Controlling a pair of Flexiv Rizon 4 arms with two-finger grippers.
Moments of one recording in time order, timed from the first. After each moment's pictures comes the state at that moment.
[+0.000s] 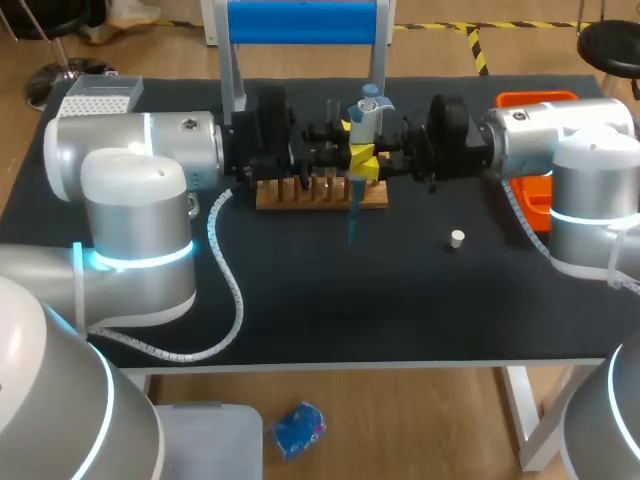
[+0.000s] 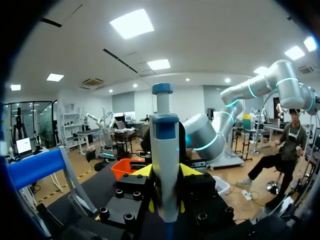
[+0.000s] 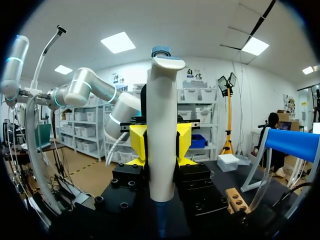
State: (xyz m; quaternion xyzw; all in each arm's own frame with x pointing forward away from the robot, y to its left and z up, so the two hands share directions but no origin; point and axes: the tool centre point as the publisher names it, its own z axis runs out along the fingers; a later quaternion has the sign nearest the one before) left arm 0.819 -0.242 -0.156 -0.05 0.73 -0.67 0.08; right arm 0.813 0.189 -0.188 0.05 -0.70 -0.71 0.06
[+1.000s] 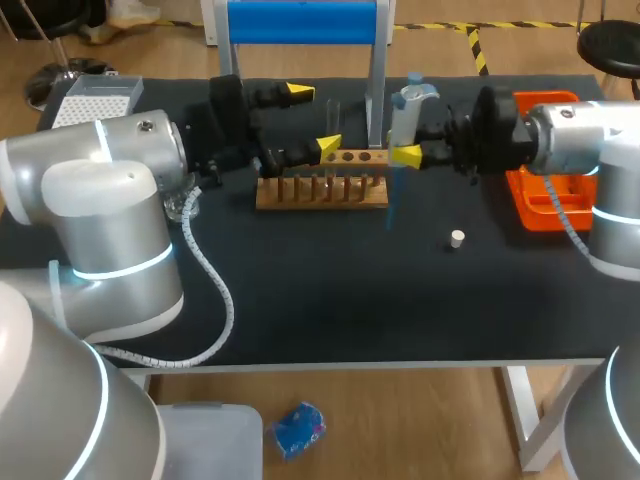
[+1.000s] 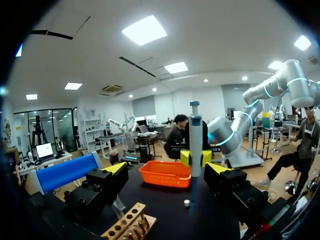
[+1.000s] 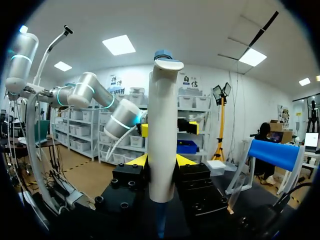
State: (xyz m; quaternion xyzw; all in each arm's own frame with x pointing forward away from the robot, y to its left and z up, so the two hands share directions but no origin) left arm 0.844 -0.186 -0.136 -0.10 0.72 -0.67 0.17; right arm 0.825 0.126 -0.168 0.05 -0.68 -0.73 0.01
